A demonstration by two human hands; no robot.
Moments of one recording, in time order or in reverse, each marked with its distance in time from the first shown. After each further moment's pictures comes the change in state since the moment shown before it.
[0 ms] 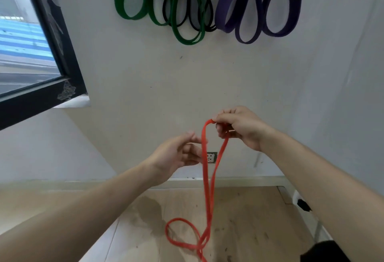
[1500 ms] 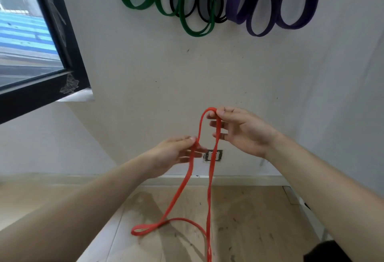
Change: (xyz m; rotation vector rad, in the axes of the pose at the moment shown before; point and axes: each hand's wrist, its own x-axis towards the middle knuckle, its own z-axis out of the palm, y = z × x) left_hand 0.012 -0.009 -0.030 0.270 0.059 -0.071; right_hand 0.004 0.017 0.013 0.371 -0.268 -0.058
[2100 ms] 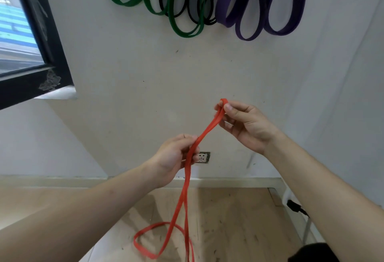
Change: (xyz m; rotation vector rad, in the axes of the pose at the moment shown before) left_hand 0.006 0.008 0.048 -0.393 0.110 0.053; right_hand -0.006 -0.012 -0.028 0.196 0.181 -0.128
